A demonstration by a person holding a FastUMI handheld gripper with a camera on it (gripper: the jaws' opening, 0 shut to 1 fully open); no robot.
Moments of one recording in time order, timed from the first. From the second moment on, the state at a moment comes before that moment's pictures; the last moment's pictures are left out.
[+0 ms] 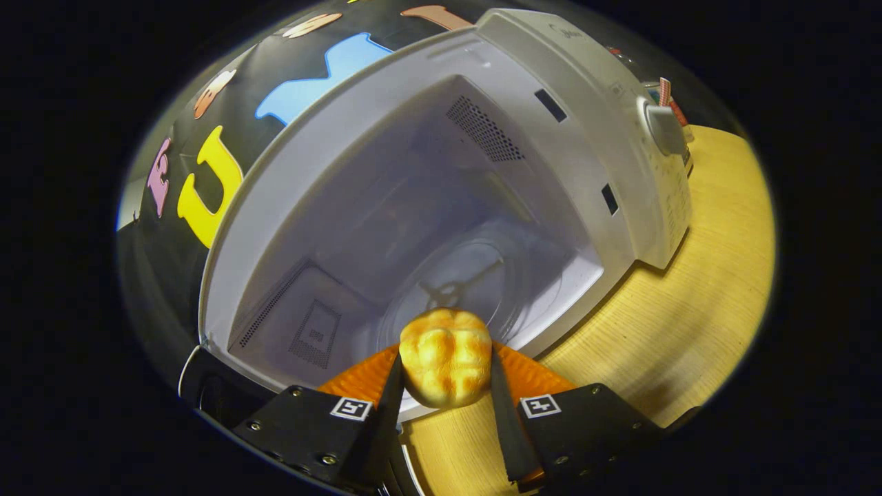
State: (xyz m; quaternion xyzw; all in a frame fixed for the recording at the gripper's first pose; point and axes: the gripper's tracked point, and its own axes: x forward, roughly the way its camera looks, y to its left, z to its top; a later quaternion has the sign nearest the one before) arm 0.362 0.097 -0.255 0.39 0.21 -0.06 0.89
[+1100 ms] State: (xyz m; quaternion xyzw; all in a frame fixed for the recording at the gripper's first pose) arm 0.380 0.087 -0.234 0.42 0.16 -0.08 0.89
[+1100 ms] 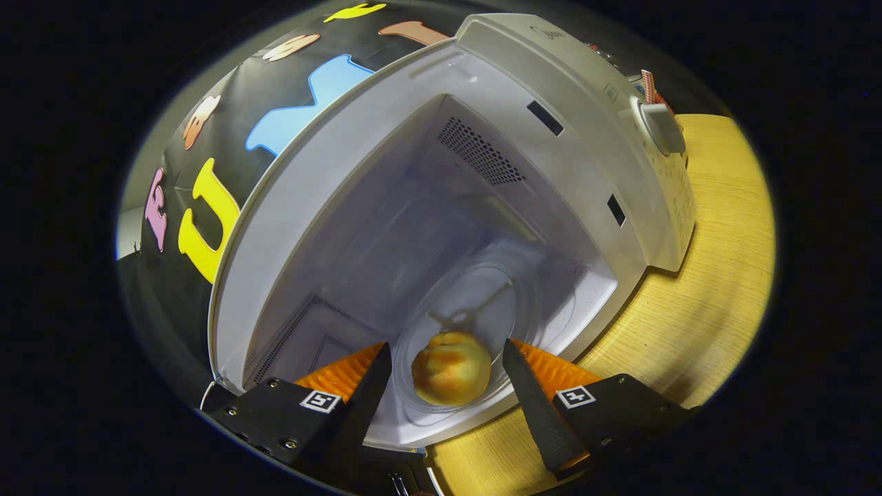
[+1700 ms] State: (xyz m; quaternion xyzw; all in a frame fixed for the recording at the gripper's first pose) arm 0.288 0.067 -0.136 0.33 0.10 -0.06 0.94
